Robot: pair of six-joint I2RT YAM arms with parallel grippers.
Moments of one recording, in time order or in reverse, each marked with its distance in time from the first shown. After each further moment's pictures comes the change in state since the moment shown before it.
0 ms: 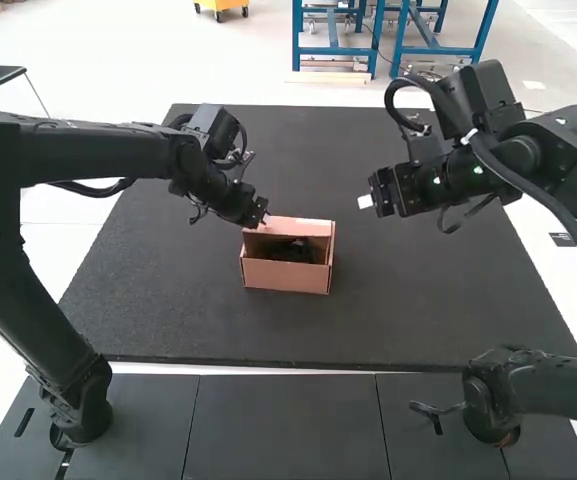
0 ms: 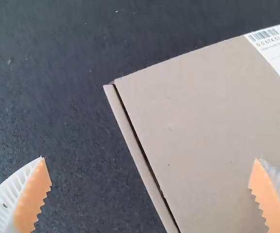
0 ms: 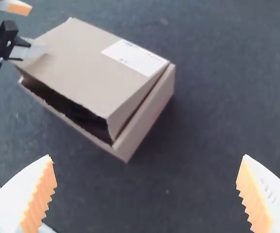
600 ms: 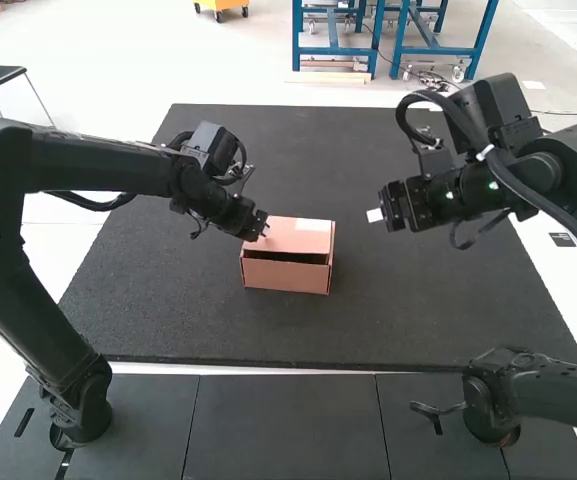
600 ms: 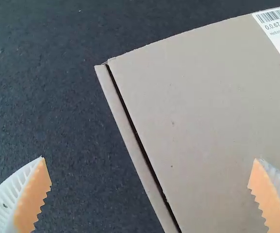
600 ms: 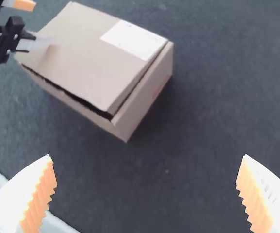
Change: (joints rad) left arm -0.010 0.000 -0.110 0.129 0.000 0.000; right arm 0.000 -0.084 -0.039 -0.062 0.000 0.009
